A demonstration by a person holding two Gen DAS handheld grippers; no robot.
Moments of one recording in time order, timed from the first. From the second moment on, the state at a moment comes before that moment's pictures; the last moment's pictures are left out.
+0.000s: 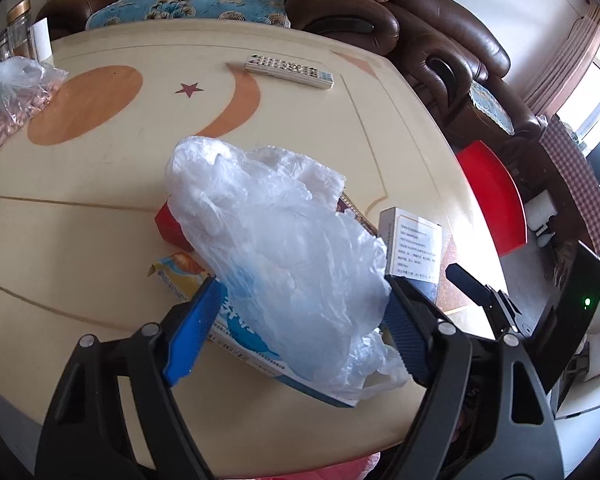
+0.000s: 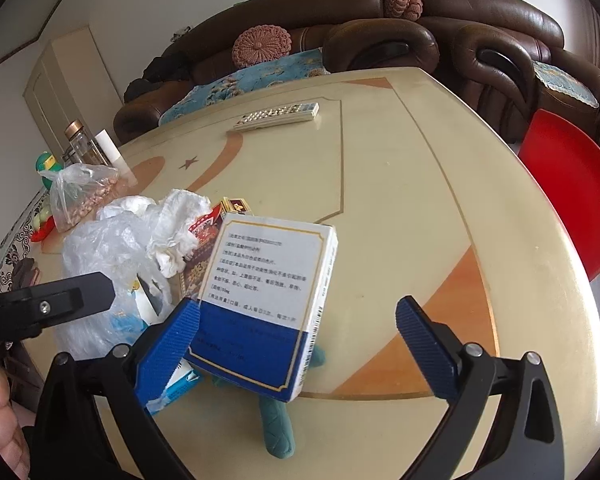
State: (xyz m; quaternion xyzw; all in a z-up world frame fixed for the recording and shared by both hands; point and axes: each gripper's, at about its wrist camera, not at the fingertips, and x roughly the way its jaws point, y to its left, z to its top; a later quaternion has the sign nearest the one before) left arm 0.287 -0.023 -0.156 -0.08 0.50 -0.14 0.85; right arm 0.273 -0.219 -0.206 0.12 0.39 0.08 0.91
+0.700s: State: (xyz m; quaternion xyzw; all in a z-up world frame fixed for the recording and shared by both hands) left arm 0.305 -0.001 -0.177 -0.13 0.52 -0.12 0.83; right arm 0.277 -0.227 -0.223 0.18 0.40 0.08 0.90
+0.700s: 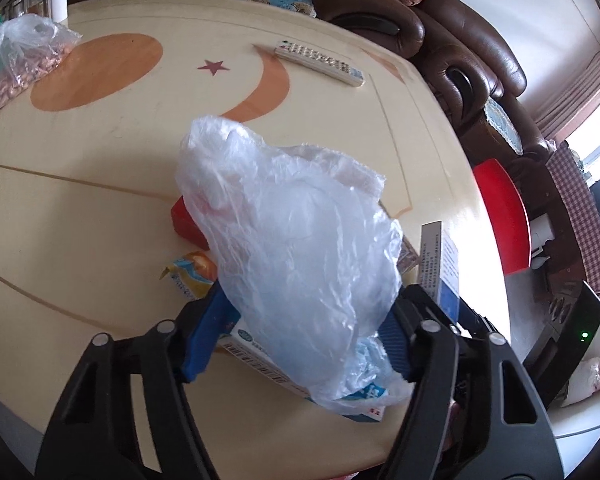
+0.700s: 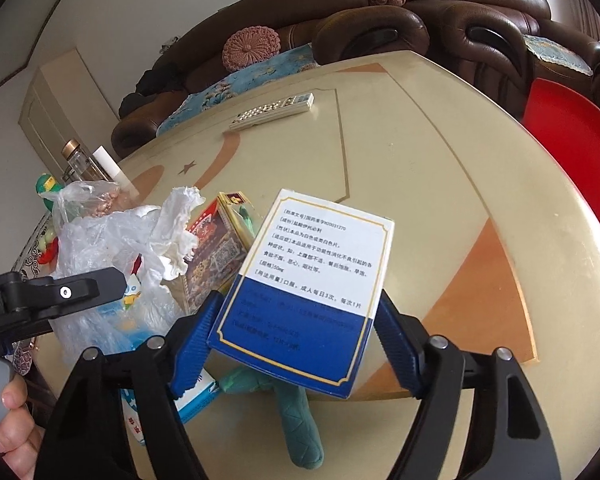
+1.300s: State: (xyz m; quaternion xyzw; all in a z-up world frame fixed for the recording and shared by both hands) left arm 0.295 0.034 -0.178 -0.18 0.49 -0.12 0.84; right arm 0.267 -0.223 -0.208 0.12 0.37 0.05 0.92
